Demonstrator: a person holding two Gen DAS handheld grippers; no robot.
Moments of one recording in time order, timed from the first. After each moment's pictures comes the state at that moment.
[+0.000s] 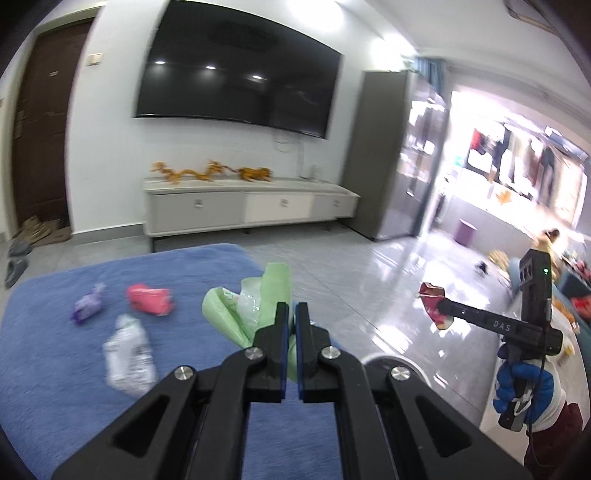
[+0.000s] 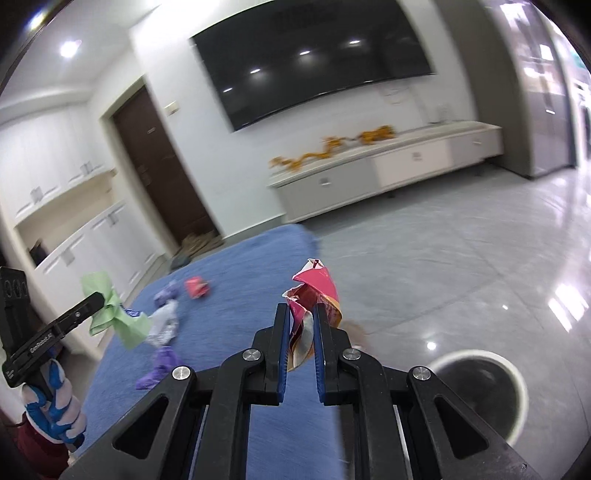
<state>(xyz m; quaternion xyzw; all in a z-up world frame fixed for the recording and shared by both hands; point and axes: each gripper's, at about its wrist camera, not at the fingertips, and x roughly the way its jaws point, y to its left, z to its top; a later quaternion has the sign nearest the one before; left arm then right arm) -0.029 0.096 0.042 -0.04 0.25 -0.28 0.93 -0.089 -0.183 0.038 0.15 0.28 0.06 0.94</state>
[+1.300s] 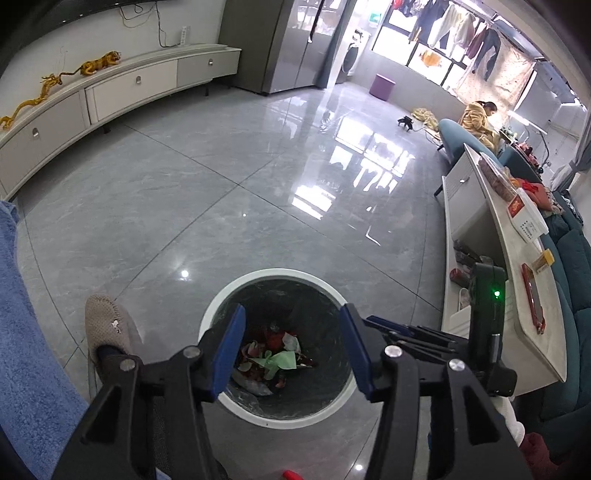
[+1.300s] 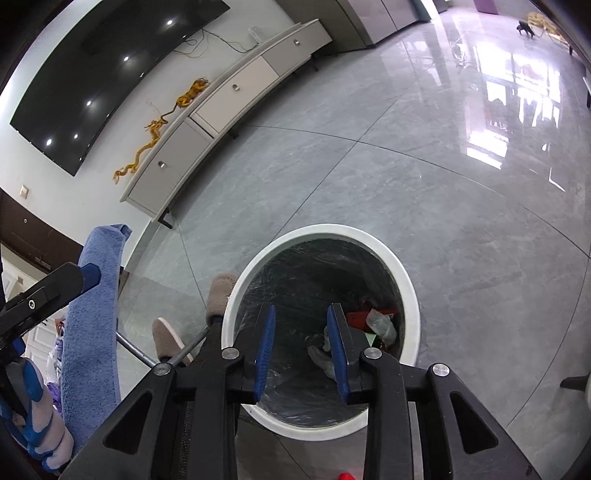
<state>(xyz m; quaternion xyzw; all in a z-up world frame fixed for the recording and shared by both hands) 0.033 -0.240 -0.091 0.10 0.45 -0.44 0.77 -0.125 -0.393 -0.163 0.35 0.40 -0.12 0.84</state>
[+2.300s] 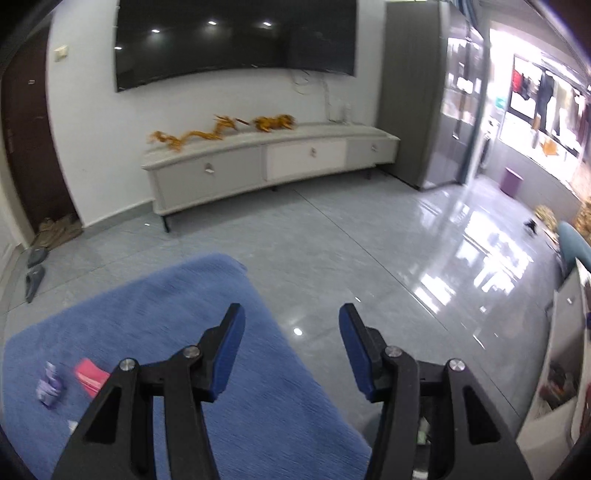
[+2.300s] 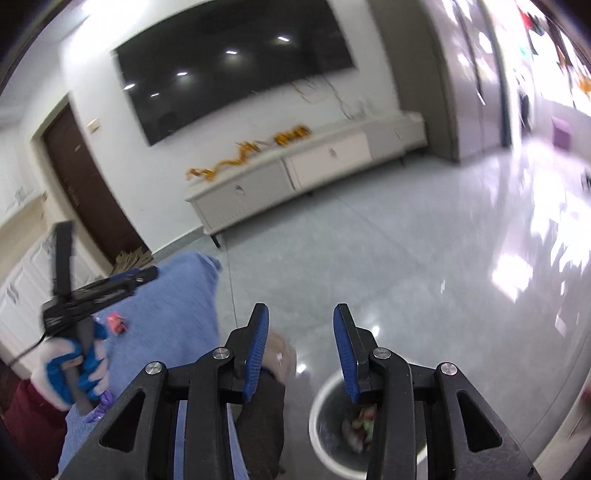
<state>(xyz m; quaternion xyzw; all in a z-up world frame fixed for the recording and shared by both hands) 0.178 -0.019 0.039 0.04 0.34 -0.18 0.92 -0.059 -0.278 0.095 0.14 0.31 -0.05 0.94</state>
